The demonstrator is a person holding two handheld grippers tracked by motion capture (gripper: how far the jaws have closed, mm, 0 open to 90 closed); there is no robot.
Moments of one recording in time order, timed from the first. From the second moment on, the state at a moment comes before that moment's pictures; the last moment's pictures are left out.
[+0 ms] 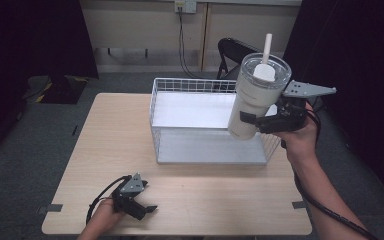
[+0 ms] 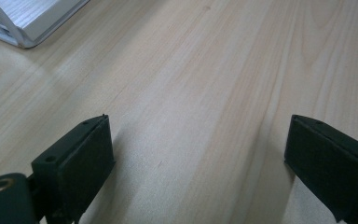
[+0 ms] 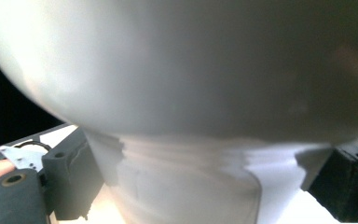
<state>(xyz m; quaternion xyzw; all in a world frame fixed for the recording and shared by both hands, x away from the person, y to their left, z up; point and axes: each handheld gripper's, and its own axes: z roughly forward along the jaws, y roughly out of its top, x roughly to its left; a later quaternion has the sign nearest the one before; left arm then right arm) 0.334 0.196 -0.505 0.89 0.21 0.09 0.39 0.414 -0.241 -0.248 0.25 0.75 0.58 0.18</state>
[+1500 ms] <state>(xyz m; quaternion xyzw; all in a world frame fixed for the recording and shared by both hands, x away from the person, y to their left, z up) 0.334 0.196 -0.505 0.89 0.21 0.08 0.39 0.459 -0.211 -0.244 0.28 0.74 0.57 0.21</state>
